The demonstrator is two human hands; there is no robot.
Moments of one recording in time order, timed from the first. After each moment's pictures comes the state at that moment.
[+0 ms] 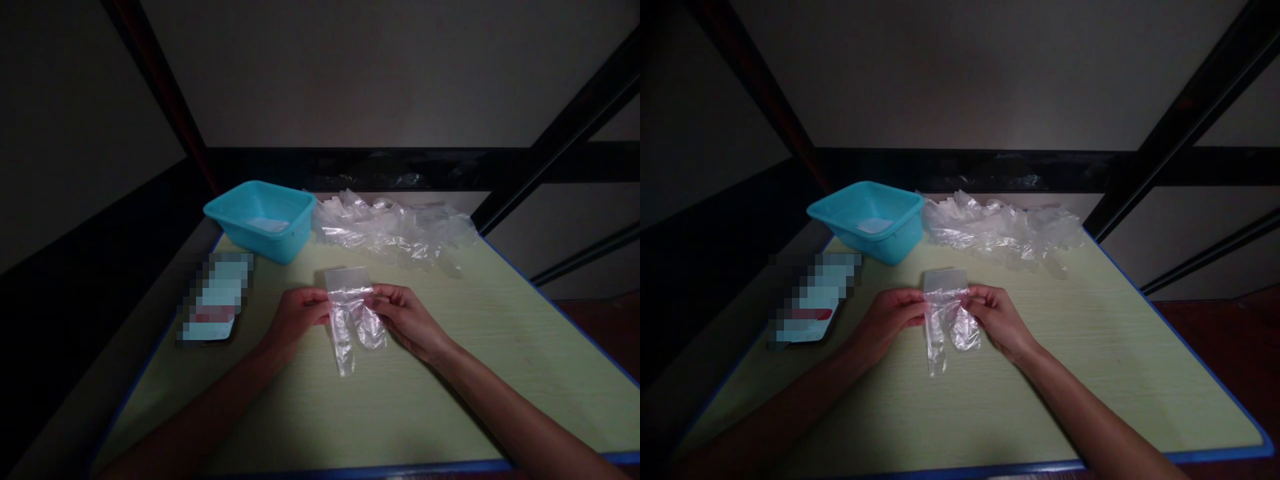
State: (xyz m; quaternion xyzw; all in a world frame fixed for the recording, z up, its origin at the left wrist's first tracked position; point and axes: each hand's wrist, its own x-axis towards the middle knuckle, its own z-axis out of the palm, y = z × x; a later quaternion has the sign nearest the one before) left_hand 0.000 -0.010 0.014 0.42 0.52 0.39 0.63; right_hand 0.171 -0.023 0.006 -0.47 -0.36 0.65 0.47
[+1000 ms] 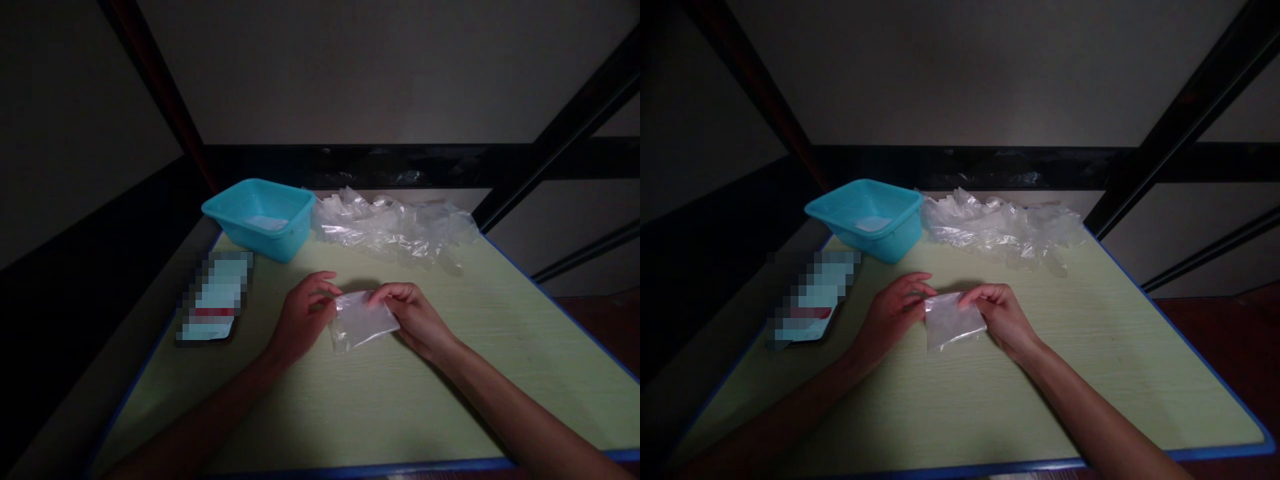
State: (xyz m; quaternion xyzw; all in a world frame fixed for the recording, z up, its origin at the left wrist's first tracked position) left_hand 0.005 -0.015 0.017 0.53 0.47 0.45 0.55; right_hand 0.173 -0.026 0.013 -0.48 -0.40 0.61 0.49
